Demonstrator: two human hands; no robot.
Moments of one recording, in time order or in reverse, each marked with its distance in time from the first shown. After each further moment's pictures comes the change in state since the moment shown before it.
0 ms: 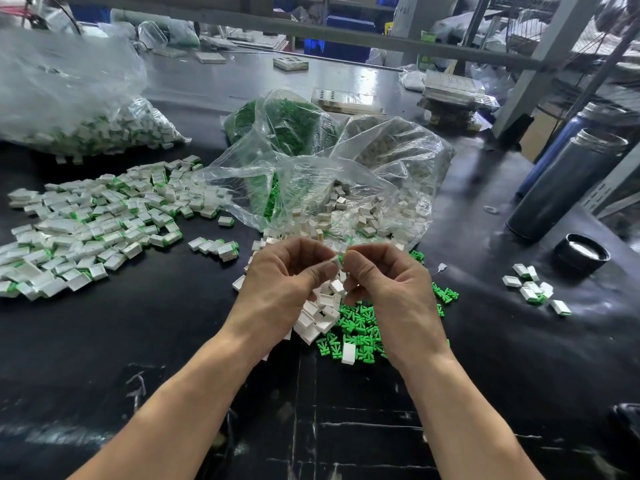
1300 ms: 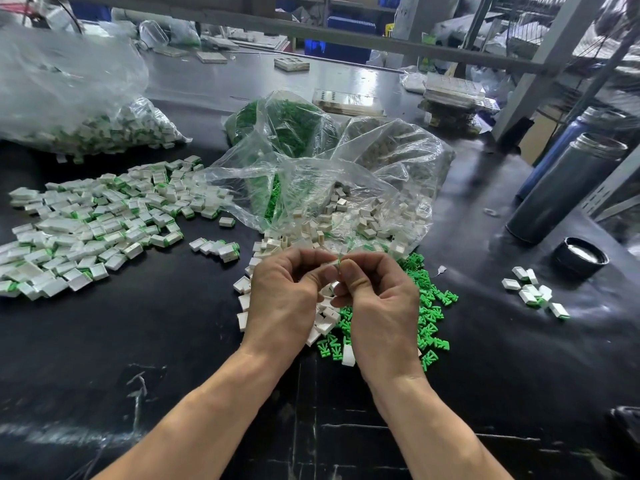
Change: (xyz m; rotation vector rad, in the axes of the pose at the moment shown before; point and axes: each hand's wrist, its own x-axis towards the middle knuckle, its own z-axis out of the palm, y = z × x) left_hand -0.006 -0.005 0.018 -0.073 0.213 -0.057; right_hand -0.015 0.008 0.030 -0.001 0.189 -0.065
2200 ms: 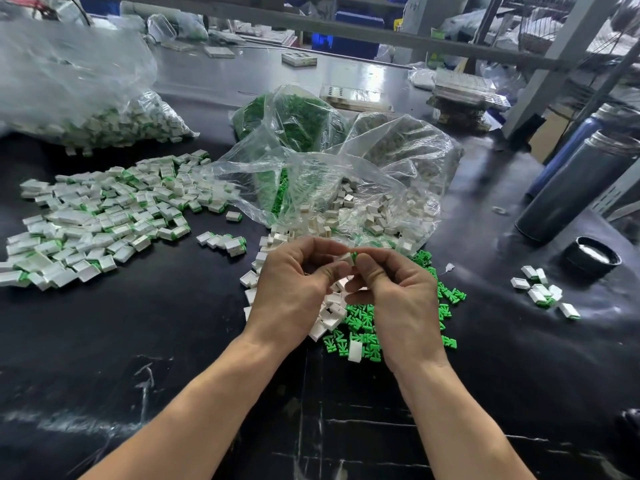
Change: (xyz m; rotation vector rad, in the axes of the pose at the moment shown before) left_hand 0.006 0.000 -0.006 0.010 -0.120 0.080; right_hand 0.014 -0.003 -0.016 -0.056 -0.080 0.065
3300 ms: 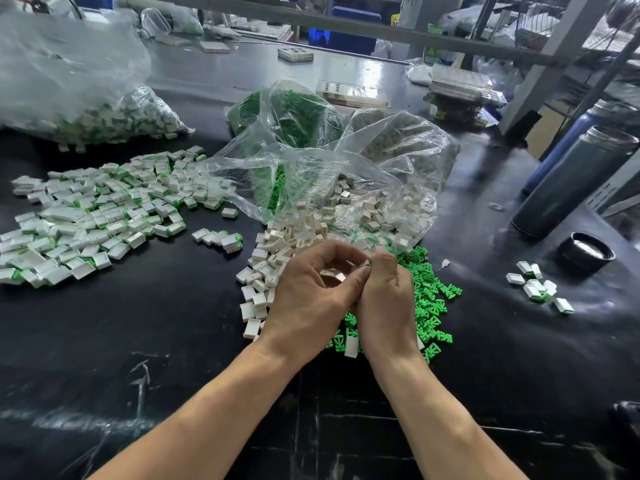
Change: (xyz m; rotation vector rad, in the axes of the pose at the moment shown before) left_hand -0.011 -0.006 0.018 0.044 -0.092 0.129; right_hand 0.002 0.011 0.016 -0.073 0.071 0.032
